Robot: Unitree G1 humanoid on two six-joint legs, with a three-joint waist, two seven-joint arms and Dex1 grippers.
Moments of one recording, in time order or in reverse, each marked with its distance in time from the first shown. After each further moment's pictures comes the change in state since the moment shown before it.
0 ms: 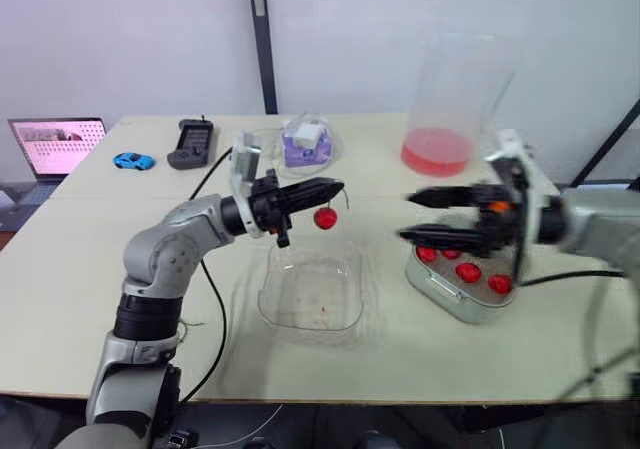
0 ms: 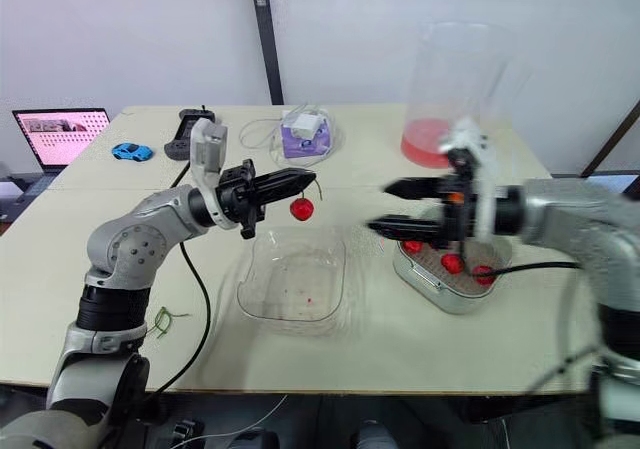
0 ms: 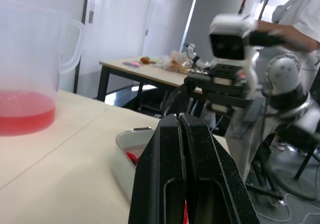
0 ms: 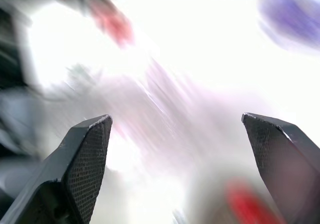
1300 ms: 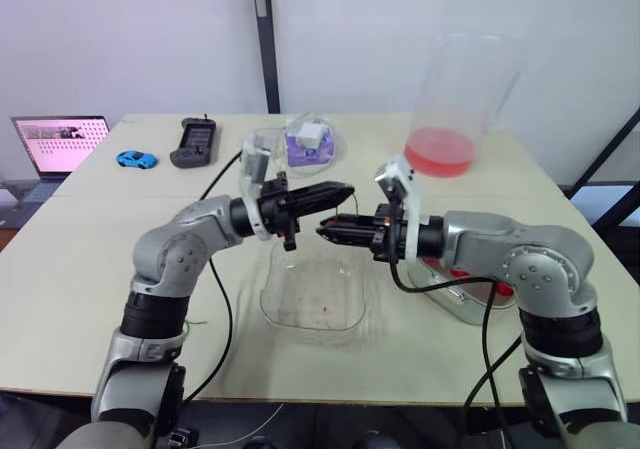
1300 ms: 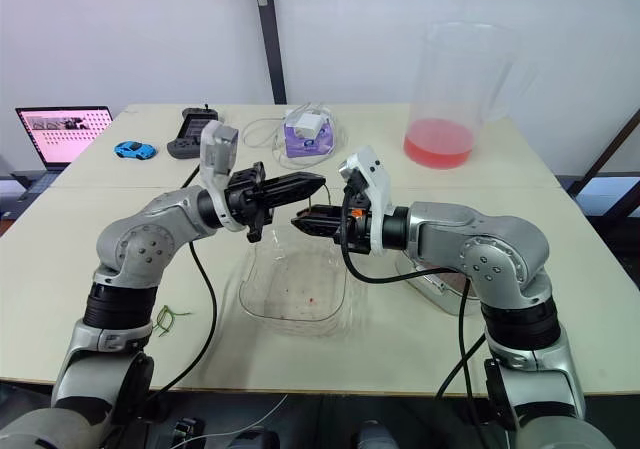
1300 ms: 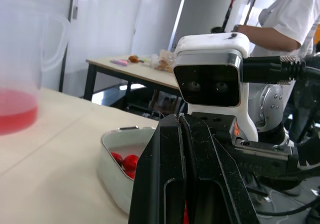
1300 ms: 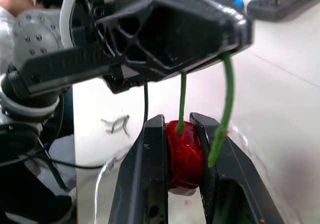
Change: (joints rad) left arm -0.012 -0.009 -0.040 0.019 0.001 0.007 -0.014; right arm -0.040 0.218 0.215 -0.006 -0.071 0.052 -0.283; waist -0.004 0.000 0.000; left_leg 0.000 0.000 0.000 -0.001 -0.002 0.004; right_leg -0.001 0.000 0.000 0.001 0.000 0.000
